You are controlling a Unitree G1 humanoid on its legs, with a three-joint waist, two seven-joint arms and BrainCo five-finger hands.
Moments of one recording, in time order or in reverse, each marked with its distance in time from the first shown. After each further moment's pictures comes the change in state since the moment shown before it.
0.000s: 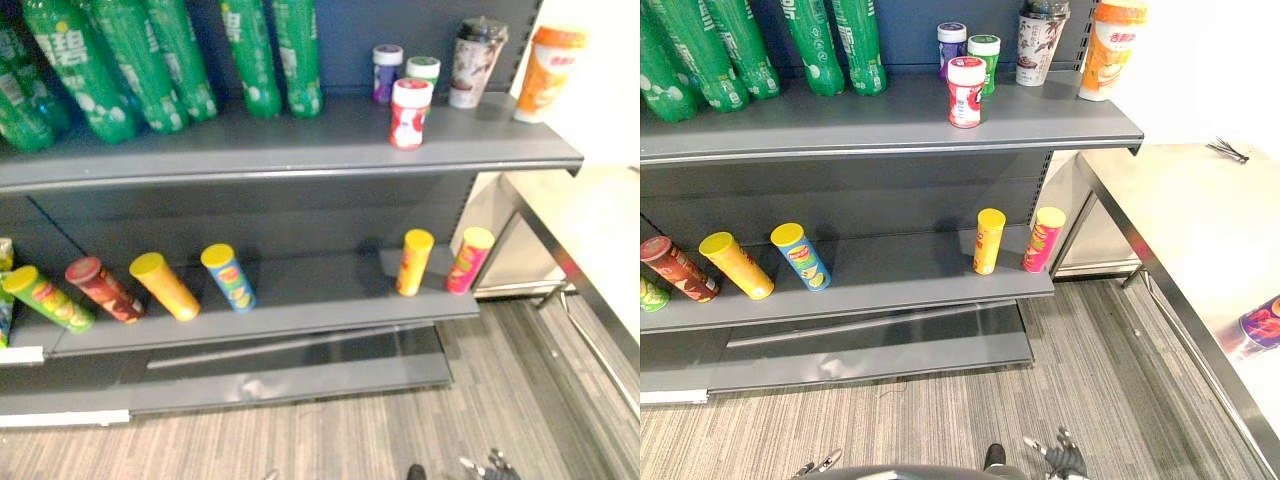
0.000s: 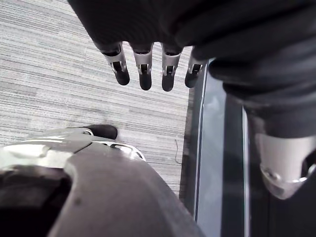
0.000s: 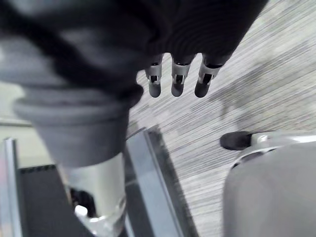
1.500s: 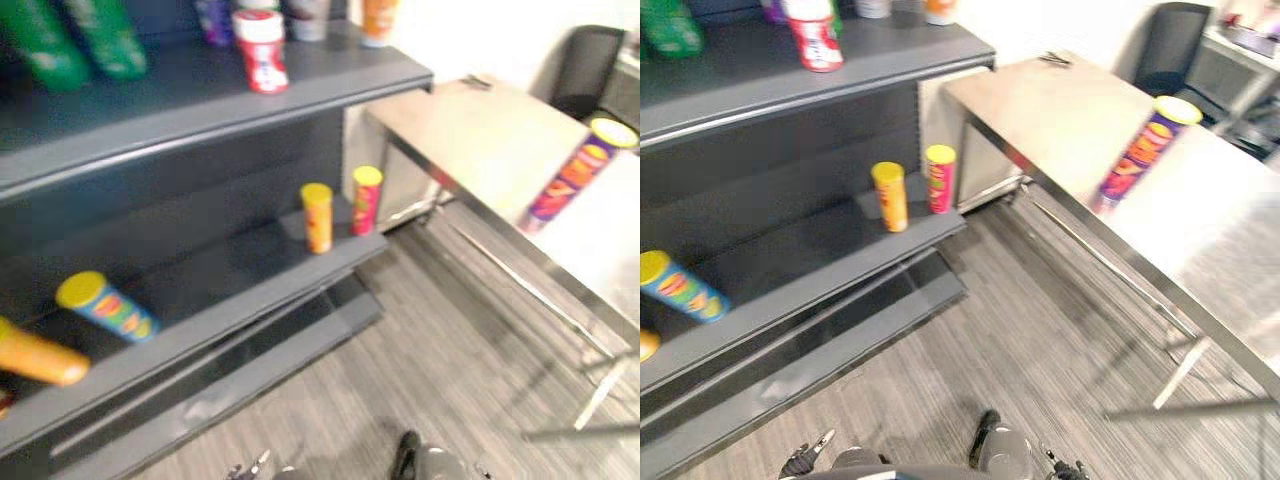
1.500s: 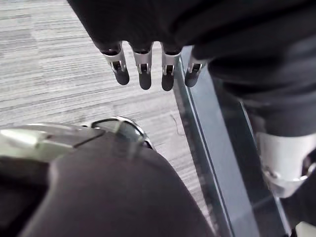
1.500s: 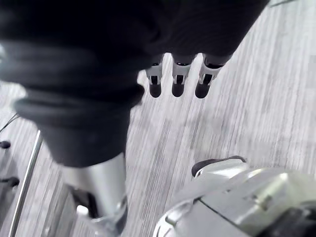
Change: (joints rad) left arm -0.072 0.020 0.013 0.015 -0.072 -0.038 0.018; right arm -0.098 0.076 -0.211 0.111 0.122 0.024 -0.087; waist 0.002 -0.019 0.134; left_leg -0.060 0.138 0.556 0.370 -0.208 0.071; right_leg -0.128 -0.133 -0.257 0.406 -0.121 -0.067
